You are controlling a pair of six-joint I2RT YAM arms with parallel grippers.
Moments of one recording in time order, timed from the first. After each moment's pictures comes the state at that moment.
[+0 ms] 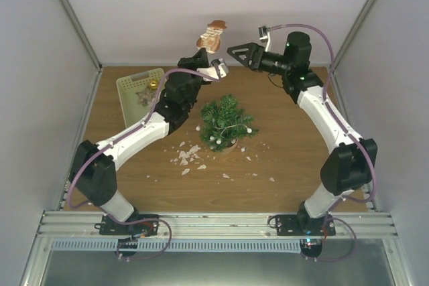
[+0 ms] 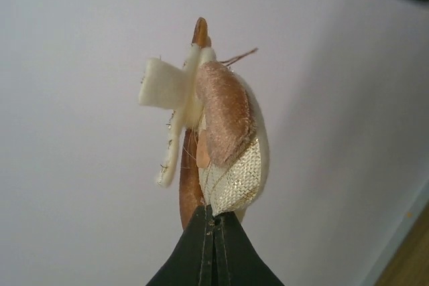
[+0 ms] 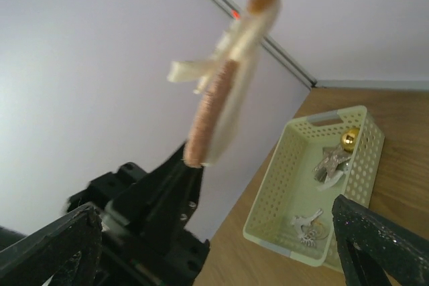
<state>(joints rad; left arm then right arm) -0.62 1.58 1.28 0.43 -0.38 1.16 0.27 1.64 1.56 0.02 -0.89 0.77</state>
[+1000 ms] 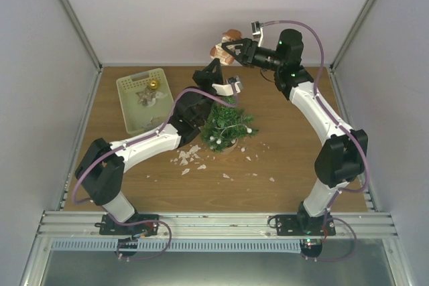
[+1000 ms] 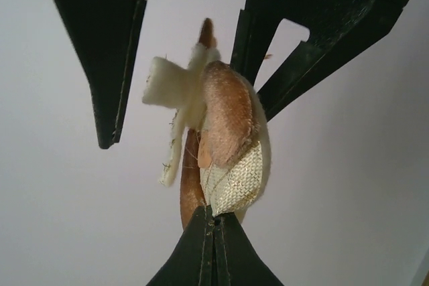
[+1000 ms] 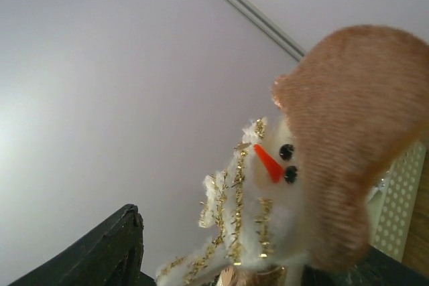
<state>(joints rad) -0.76 1.61 1.16 0.72 -0.48 1.38 0.31 1.75 1.62 0.15 -0.90 0.90</state>
